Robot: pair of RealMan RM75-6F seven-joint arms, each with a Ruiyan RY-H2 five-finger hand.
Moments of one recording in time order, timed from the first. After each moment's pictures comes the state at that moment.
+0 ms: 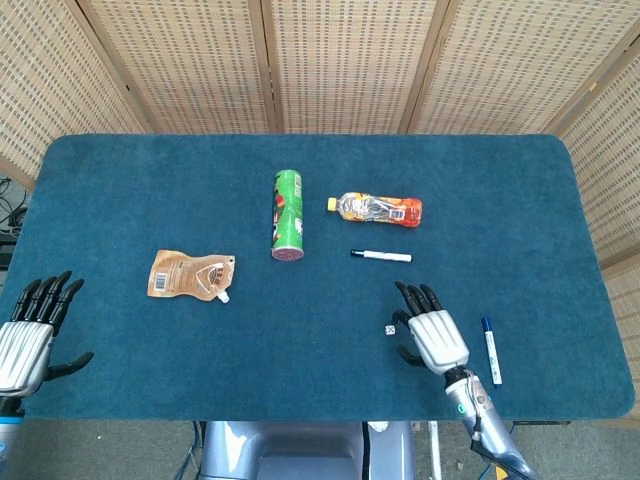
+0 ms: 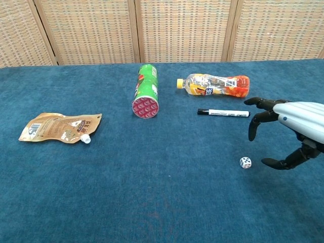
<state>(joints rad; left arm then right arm) -0.10 -1.10 -0.01 -1.69 1.57 1.48 0.10 0.36 -1.50 0.13 -1.71 -1.33 1.10 -0.47</state>
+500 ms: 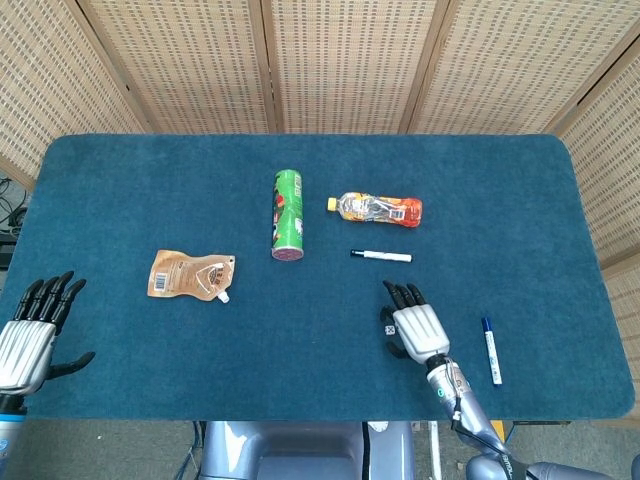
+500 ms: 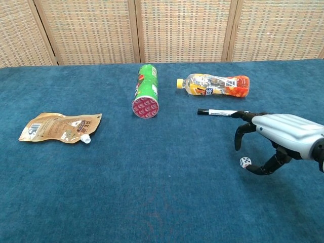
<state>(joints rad) -0.11 -1.11 -0.01 -1.68 1.56 1.47 0.10 0.45 -1.60 0.15 -1.61 -1.18 1.04 -0.53</state>
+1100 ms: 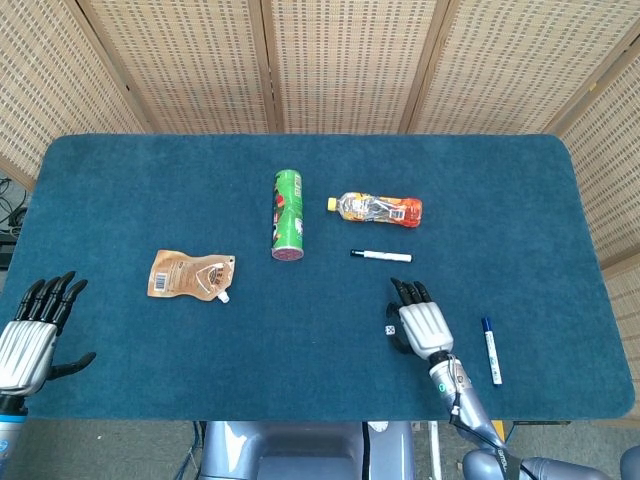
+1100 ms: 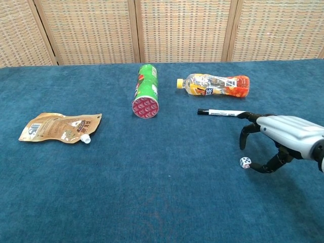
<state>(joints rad) -0.11 -1.11 -0.01 -1.69 1.57 1.48 0.10 0.47 -1.63 0.14 -1.54 -1.14 1.06 -0.49</state>
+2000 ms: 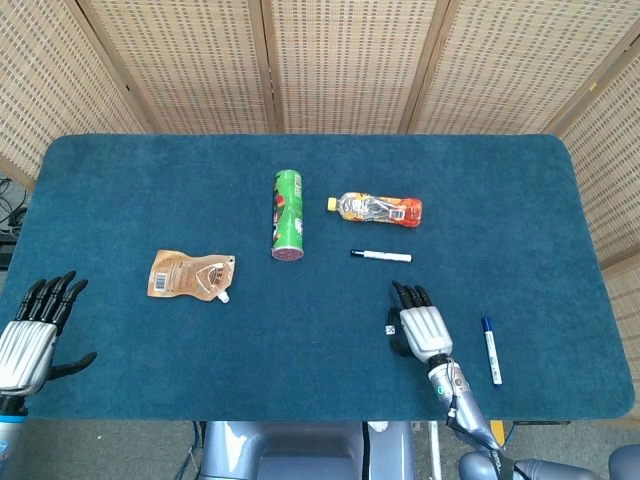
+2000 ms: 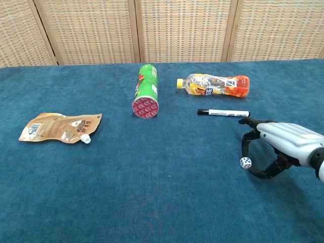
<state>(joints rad) -0.11 -1.11 0.00 -1.69 1.58 1.48 0.08 0.47 -1.67 0.11 -1.49 -1.13 1.09 -0.45</state>
